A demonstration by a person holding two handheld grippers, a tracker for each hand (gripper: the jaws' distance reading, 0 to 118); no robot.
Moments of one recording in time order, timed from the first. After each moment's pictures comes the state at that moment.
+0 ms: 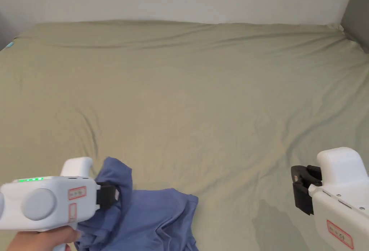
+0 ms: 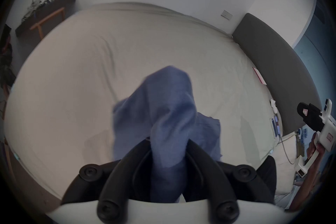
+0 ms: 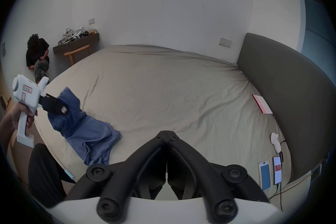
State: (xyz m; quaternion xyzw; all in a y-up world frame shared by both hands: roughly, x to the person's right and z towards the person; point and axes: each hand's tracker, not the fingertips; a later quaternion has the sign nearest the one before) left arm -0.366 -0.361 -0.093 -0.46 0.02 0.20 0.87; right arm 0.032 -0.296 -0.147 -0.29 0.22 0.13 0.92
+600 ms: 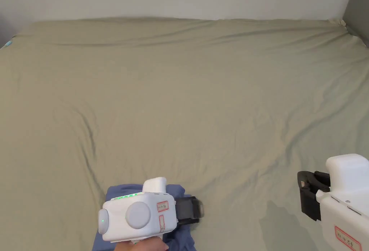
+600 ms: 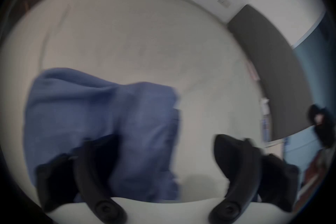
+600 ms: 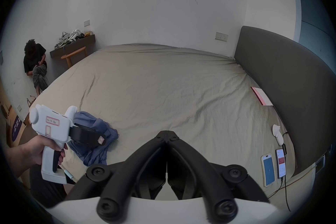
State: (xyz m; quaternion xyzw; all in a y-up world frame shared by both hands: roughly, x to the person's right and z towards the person) left arm -0.265 -0.439 -0.148 -0.47 -0.05 0.31 0.82; right arm 0.050 -0.311 -0.157 -0.31 0.21 0.11 0.92
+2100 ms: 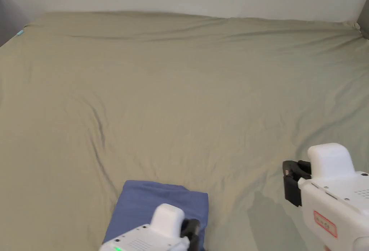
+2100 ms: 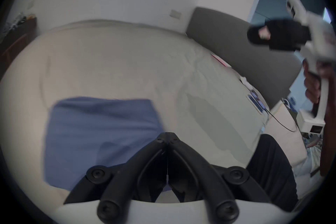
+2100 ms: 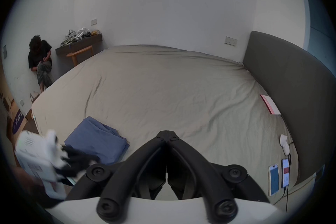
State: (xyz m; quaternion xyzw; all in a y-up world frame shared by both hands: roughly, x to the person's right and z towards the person) left arm -0.253 -0.430 -0.046 -0.34 -0.09 0.12 0.93; right arm -0.001 -0.317 -0.172 -0.30 0.24 0.13 0.91
